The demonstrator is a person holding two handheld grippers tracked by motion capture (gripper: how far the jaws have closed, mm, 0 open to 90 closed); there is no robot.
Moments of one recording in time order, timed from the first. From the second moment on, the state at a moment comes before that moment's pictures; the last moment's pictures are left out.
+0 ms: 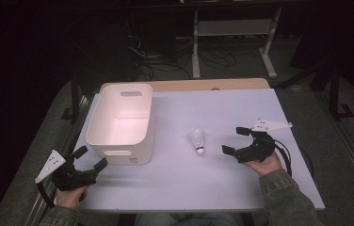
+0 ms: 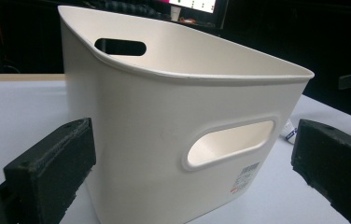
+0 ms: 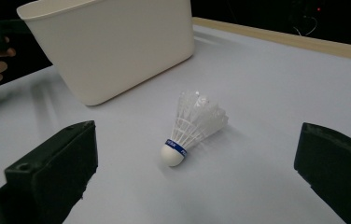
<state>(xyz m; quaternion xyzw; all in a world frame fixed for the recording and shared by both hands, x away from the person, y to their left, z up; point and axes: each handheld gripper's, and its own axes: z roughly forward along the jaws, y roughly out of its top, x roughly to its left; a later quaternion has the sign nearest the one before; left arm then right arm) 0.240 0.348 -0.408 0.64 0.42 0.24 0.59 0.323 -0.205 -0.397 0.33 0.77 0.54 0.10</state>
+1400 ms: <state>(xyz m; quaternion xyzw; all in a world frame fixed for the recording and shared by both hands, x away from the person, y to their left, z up) 0.240 0.349 -0.408 0.64 0.42 0.25 0.60 0.383 -0.169 -0.402 0.36 0.77 0.51 0.07</state>
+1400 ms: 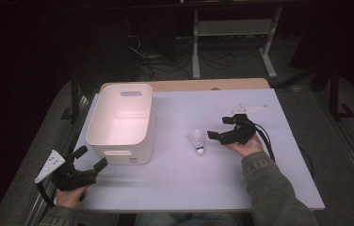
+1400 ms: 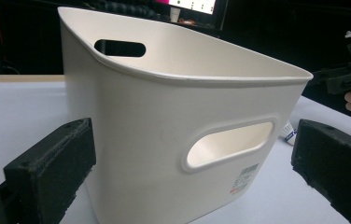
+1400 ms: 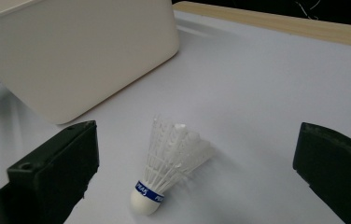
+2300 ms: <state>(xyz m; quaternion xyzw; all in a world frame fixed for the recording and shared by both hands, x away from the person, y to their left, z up) 0.241 0.350 -0.408 0.64 0.42 0.24 0.60 0.413 -0.166 -0.422 0.42 0.79 0.46 0.02</state>
